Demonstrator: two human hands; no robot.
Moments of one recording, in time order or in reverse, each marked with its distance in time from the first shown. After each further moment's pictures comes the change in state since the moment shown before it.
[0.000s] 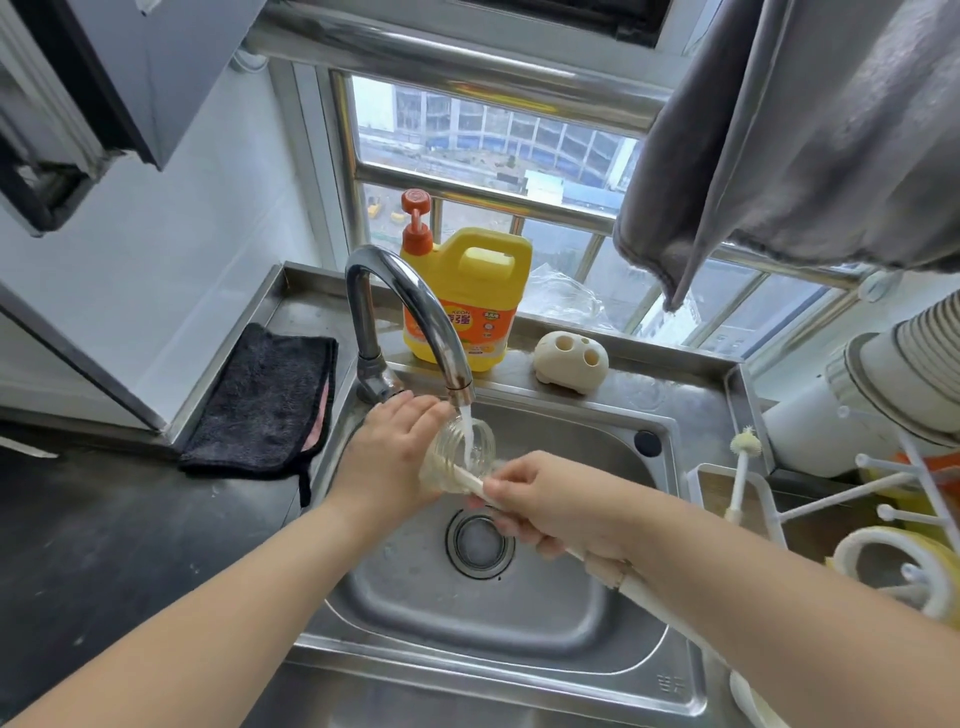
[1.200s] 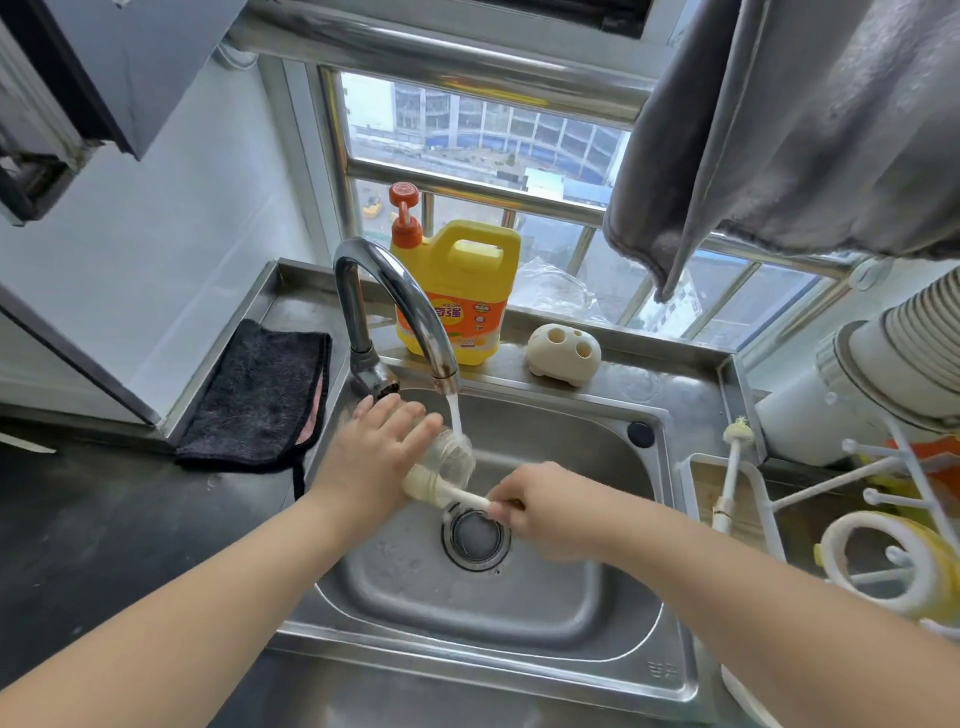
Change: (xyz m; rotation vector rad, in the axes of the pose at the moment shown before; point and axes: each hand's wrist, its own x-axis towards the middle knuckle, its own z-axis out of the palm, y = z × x) left_hand -0.009 -0.012 0.005 0.186 0.039 0.206; right_hand -0.007 0.014 0.003 -0.534 0.106 -0.068
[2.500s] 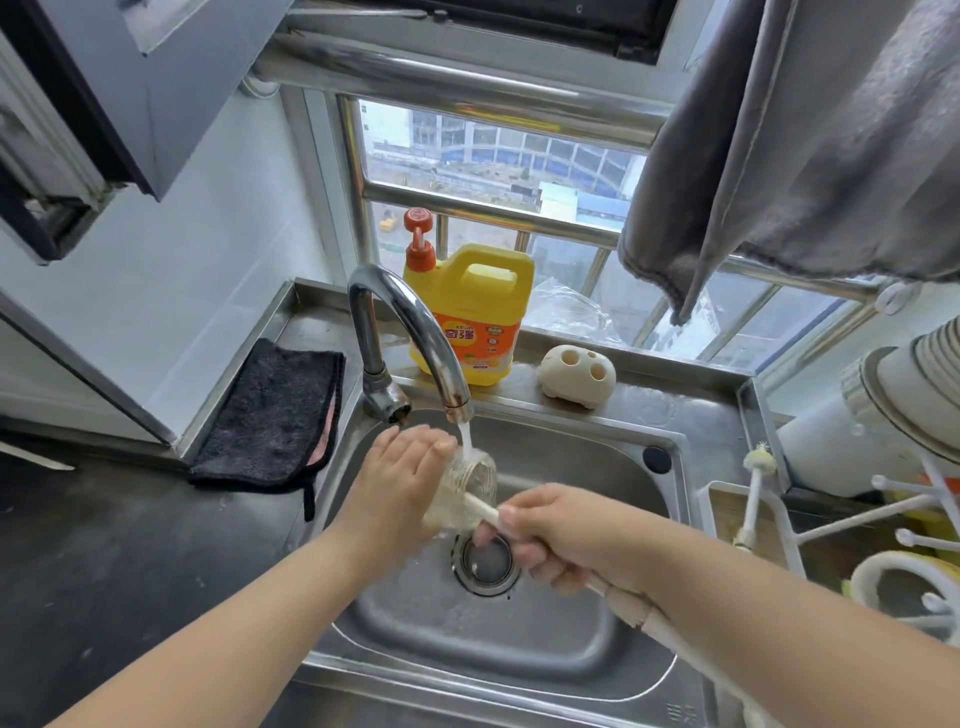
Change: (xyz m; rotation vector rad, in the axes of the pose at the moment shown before) left_hand 0.000 0.011 0.006 -0.154 -0.074 -0.029; right_hand 0.006 0.009 -0.003 0.820 -0.277 0.051
